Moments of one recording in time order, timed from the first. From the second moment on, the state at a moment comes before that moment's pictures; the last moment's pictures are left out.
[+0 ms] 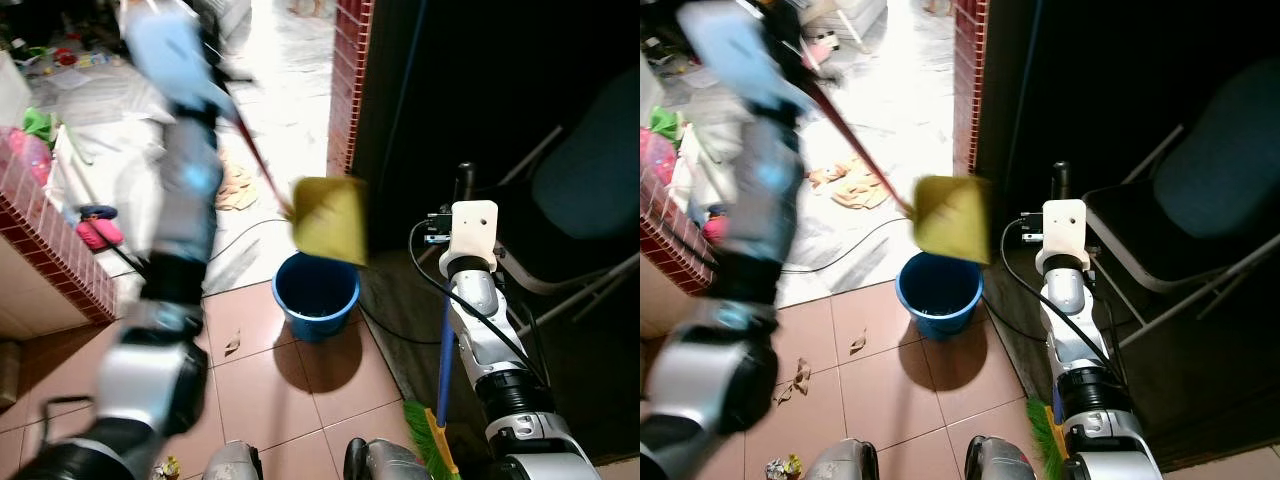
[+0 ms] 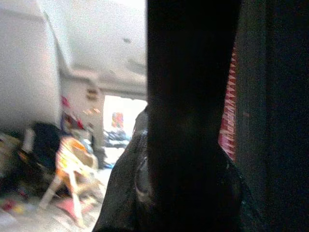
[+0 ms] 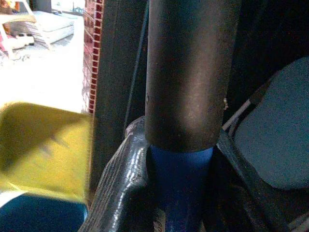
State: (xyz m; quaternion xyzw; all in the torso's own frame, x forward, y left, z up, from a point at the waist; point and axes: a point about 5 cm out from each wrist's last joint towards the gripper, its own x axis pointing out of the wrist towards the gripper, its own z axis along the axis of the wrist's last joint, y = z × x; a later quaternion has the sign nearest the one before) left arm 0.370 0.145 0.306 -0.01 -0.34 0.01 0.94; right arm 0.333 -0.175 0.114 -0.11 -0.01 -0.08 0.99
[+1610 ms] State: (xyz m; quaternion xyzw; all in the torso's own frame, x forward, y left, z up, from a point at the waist) left arm 0.303 0.169 0.138 0.07 -0.03 0.09 0.99; right arm 0.332 -0.134 0.096 -0.09 0.01 0.05 0.99
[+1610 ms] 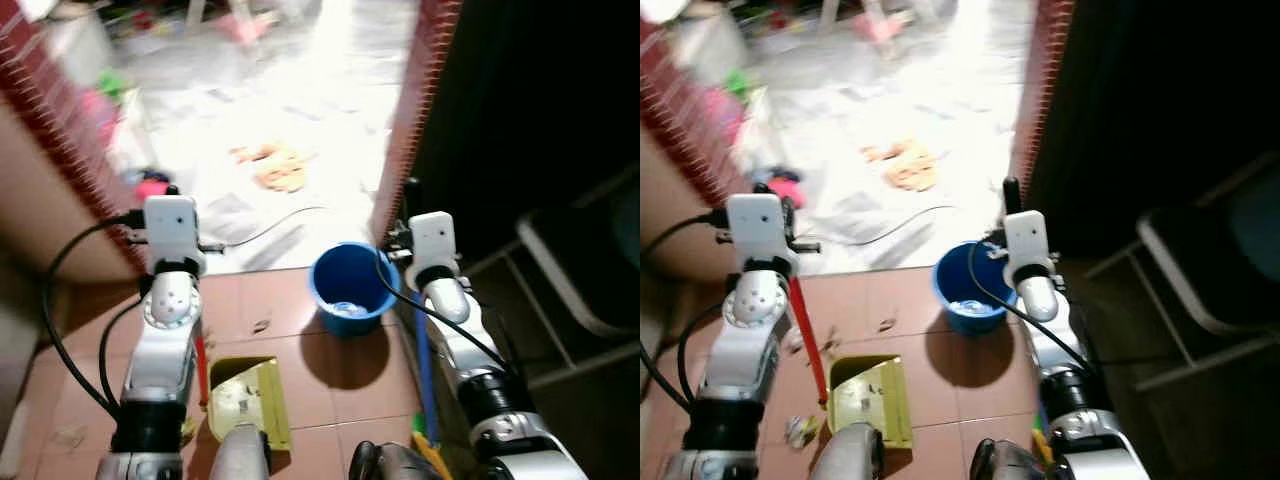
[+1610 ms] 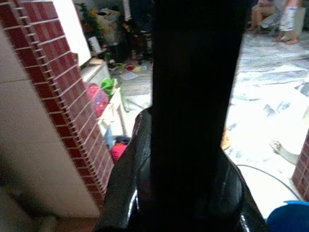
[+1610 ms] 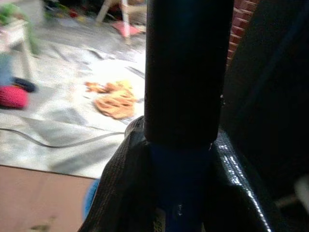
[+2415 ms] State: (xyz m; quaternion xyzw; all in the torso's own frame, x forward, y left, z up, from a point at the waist) left arm 0.297 0.128 0.140 0.03 -0.04 0.01 1.00; right arm 0.332 -0.133 0.097 -0.06 0.01 0.02 1.00
